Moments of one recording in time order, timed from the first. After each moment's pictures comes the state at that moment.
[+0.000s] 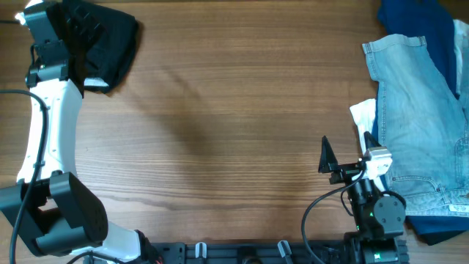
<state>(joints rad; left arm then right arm) 0.22 1.71 1.44 -0.31 -0.09 -0.54 0.07 0.02 0.01 0.00 -0.07 0.09</state>
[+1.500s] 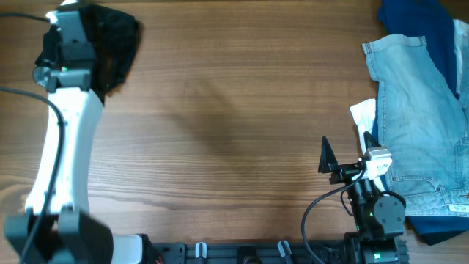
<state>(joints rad) 0.02 1.56 1.44 -0.53 -0.17 -0.54 0.07 0.02 0.01 0.00 -0.07 0.09</state>
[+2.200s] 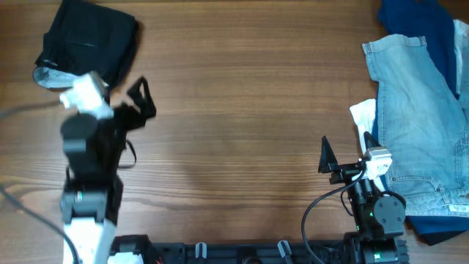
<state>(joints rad) 0.04 0.83 0.65 -0.11 0.08 -0.43 0.07 0.02 0.01 0.00 -0.07 0.09</state>
